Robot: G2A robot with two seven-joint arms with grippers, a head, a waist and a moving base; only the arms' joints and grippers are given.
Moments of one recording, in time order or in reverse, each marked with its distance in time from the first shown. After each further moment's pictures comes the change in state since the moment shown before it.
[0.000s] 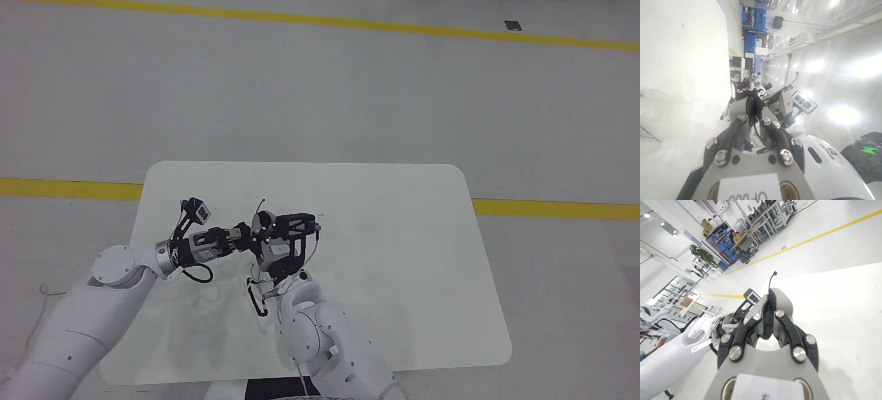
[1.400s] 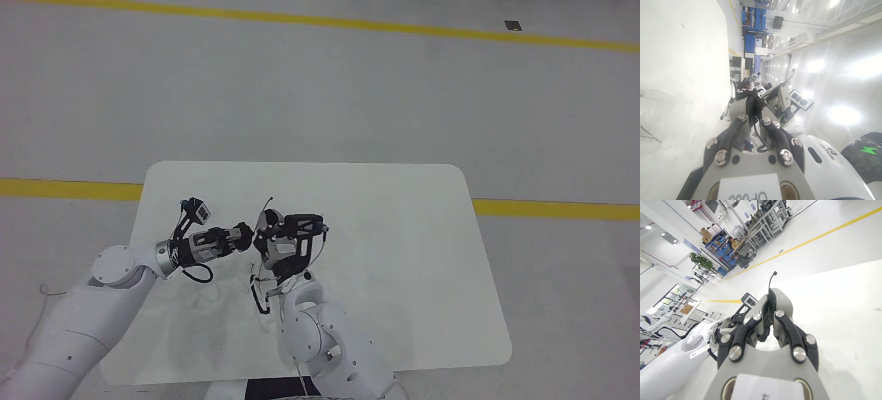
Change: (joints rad) left arm 0.000 0.000 0.000 0.000 0.000 0.000 0.000; right arm -0.004 0.005 0.005 0.004 0.051 0.022 -0.062
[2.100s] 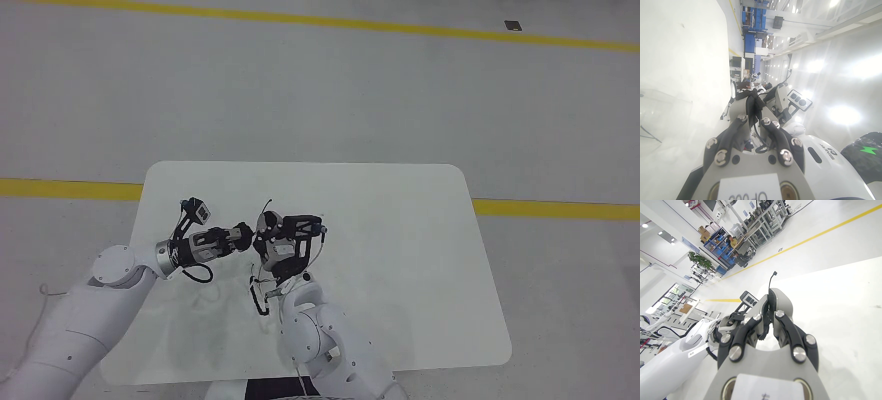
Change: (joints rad) left arm 0.000 0.000 0.000 0.000 0.000 0.000 0.000; right arm -0.001 0.002 -0.008 0.003 -0.001 0.008 0.007
